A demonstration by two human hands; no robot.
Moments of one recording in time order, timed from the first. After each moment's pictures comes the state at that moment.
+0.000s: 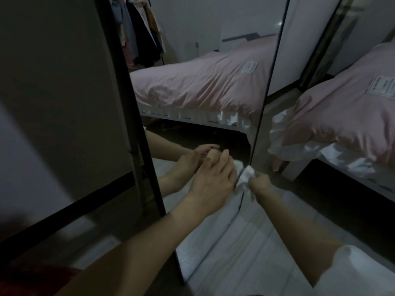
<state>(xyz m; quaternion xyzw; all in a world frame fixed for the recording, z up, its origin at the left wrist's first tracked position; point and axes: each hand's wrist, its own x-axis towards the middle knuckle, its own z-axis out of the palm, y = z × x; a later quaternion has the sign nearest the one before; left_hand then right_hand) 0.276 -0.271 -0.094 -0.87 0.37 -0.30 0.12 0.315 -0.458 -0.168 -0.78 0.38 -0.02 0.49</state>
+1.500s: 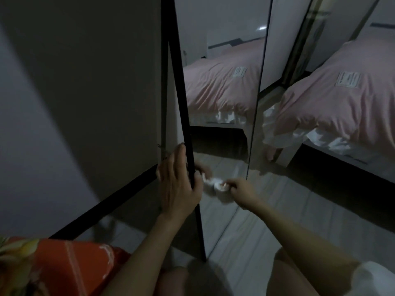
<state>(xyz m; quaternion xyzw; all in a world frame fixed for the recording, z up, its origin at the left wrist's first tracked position) 0.210 -0.156 -0.091 -0.87 0.17 -0.31 -0.35 0.197 -0.337 -0.112 -0.93 0.06 0.00 0.37</state>
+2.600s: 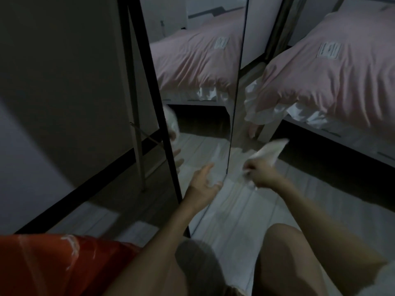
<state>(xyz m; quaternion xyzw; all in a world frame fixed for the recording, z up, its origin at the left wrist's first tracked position) 0.181 -0.225 -0.138 -0.78 0.14 0.20 -0.58 0.163 -0.420 -0.106 -0.94 0.19 0.09 0.28</state>
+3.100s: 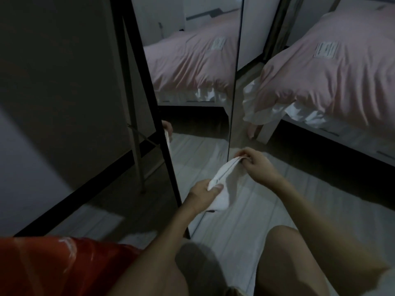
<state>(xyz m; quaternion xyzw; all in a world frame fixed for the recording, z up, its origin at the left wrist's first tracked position) 0.181 -0.234 -0.150 -0.77 0.12 0.29 -0.56 0.160 -0.402 -0.086 -0.91 0.13 -0.04 0.38</state>
